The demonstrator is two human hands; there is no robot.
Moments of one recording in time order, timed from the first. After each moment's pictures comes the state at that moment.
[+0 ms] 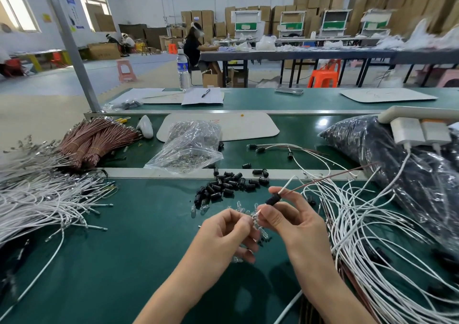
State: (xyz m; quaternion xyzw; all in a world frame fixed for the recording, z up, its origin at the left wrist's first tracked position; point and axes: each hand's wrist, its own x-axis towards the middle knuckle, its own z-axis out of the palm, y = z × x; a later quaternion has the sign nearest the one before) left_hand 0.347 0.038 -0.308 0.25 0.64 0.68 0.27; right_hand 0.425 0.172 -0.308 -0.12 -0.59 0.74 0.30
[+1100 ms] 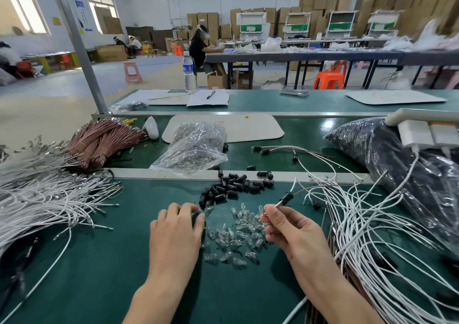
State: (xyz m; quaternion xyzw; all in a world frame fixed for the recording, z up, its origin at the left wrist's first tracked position) left_hand 0.304 0.004 -0.334 0.17 0.95 0.23 -0.12; right_hand 0.422 0.174 -0.312 -0.19 -0.51 0.82 0.20
